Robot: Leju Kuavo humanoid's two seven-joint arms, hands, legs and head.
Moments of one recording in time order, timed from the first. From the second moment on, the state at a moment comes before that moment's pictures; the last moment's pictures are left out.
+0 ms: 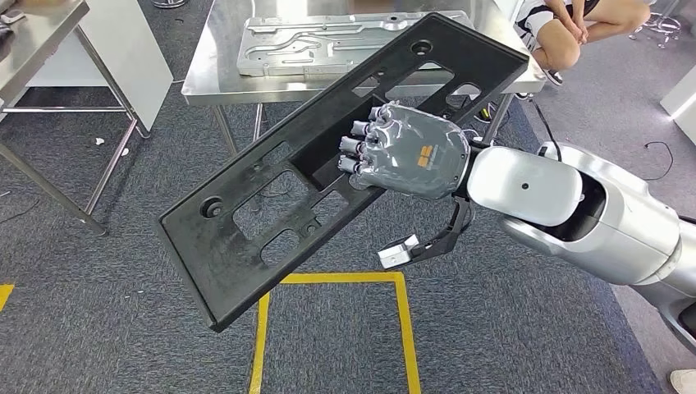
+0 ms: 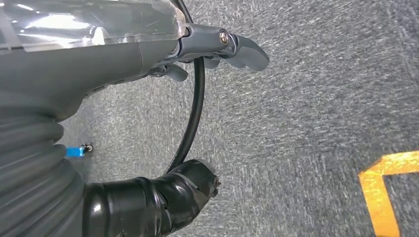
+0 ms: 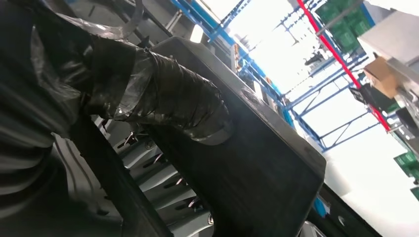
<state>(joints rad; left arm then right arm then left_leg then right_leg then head) -0.04 -0.05 0.81 -0.17 -1.30 -0.05 -0.31 -1.13 -0.73 1.22 -1.81 0.91 0.16 -0.24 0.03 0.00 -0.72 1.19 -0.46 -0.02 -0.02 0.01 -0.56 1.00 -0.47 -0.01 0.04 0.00</state>
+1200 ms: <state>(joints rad) -0.04 -0.05 0.81 -0.17 -1.30 -0.06 -0.31 -1.08 -0.73 1.17 -1.78 0.90 0.15 -0.22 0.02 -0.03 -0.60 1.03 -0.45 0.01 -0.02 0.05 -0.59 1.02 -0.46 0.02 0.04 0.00</state>
